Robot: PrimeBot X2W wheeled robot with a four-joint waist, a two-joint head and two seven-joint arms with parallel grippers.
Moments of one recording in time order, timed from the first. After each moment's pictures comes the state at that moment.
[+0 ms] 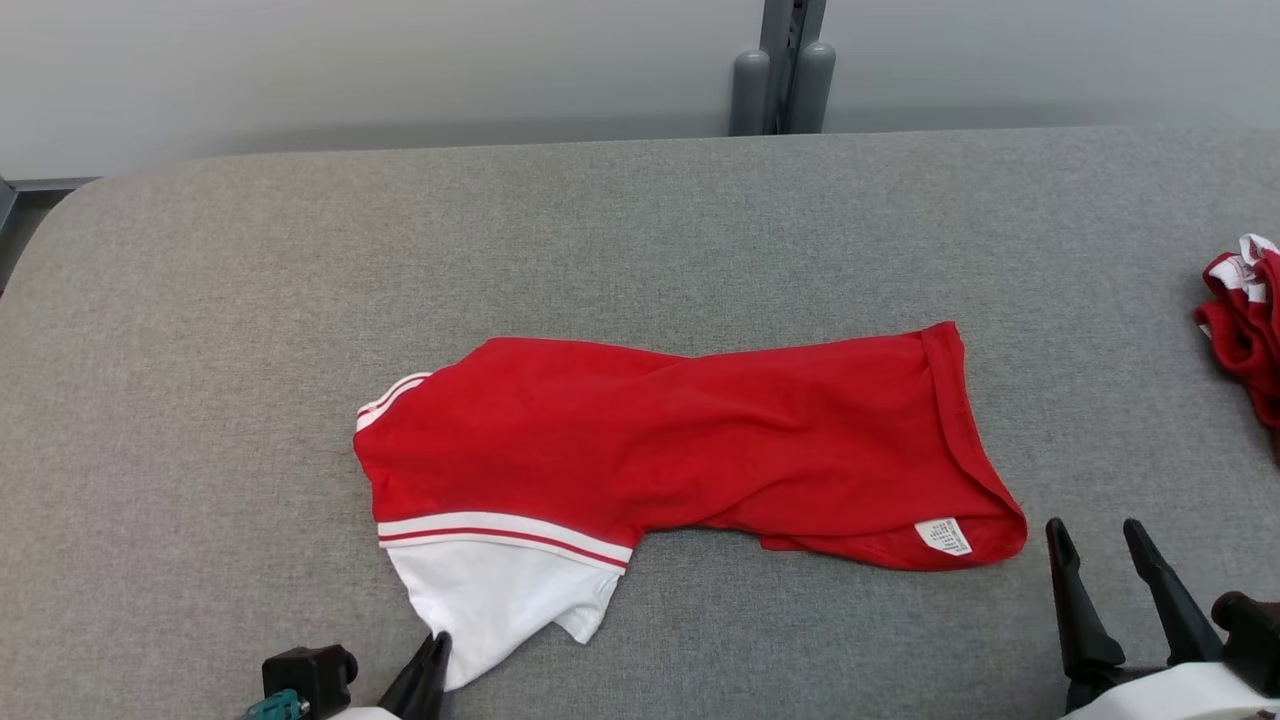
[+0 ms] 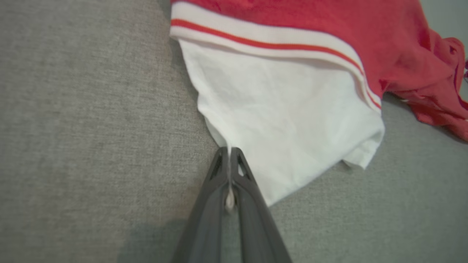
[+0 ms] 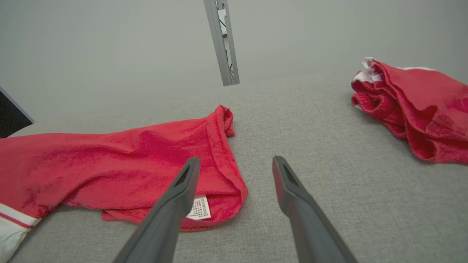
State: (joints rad) left arm 0.03 0.19 -0.36 0.33 -0.64 0.05 -0.03; right arm 0.11 -0.05 -0.06 -0.01 0.26 0.13 -0.06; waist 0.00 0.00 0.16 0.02
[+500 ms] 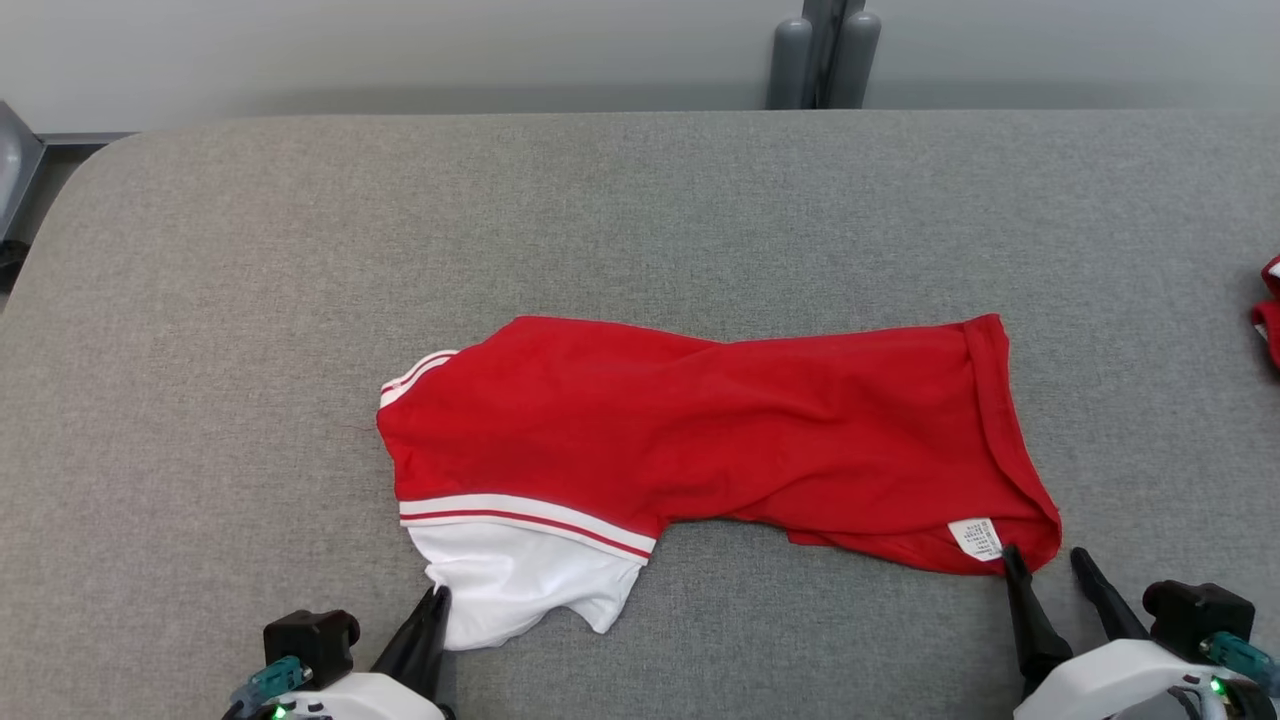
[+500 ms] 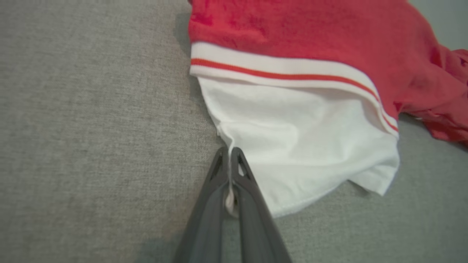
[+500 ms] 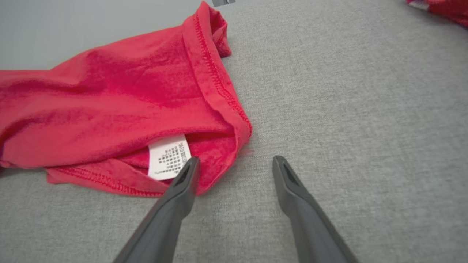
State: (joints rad) left arm -0.03 0.20 -0.38 0.35 -0.61 0.04 -0.08; right arm -0.03 -0.05 -0.03 0.37 0.29 0.13 -0.10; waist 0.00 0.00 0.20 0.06
